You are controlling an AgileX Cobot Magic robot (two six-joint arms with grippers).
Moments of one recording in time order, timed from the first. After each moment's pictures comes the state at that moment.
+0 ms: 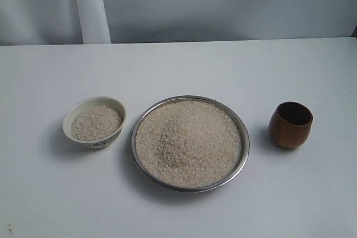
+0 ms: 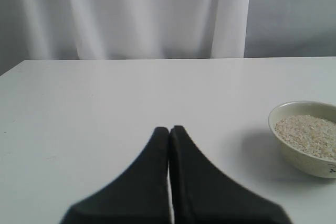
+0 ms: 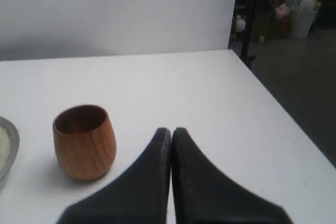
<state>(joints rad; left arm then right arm) -0.01 0.00 0.00 -0.04 0.35 0.04 -0.11 0.01 0.00 -0.04 0.27 0.03</state>
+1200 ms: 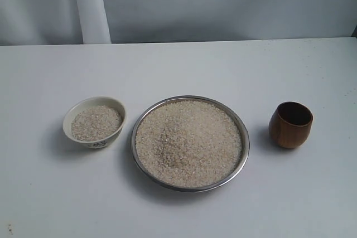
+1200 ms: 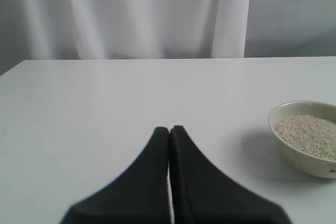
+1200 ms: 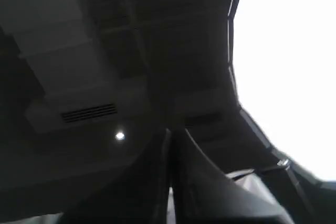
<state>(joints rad) -0.01 0.00 0.00 -0.04 0.35 0.04 -0.11 0.00 -0.03 -0.04 -1.15 0.31</state>
